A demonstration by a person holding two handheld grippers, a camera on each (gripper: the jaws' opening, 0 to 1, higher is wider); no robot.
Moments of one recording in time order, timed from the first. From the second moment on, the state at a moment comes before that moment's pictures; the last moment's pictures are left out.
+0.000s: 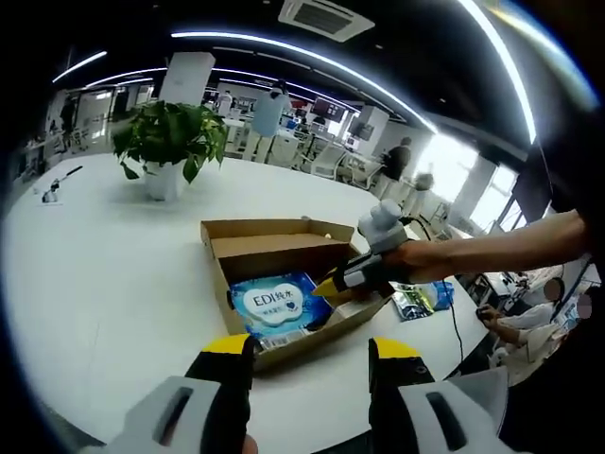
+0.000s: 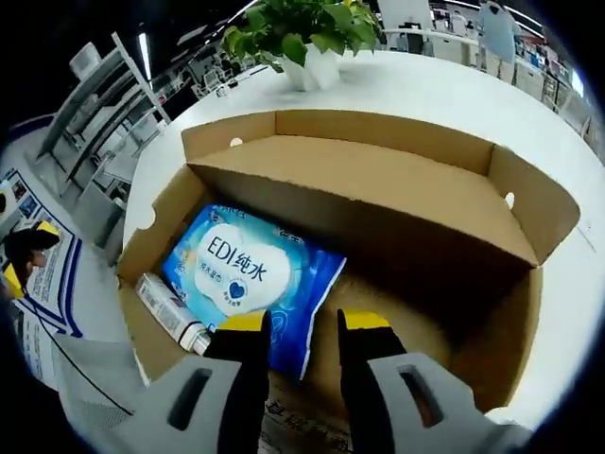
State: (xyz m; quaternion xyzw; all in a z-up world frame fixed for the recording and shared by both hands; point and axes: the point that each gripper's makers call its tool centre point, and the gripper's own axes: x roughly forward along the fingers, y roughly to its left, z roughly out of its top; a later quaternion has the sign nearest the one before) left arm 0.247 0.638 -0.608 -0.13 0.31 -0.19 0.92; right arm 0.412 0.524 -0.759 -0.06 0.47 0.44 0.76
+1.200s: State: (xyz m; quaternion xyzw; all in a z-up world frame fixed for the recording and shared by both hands) left arm 0.287 0.600 -0.624 -0.12 0.33 -0.24 0.91; right arm 0.419 0.499 -0.766 -0.04 0.49 0.40 0.77
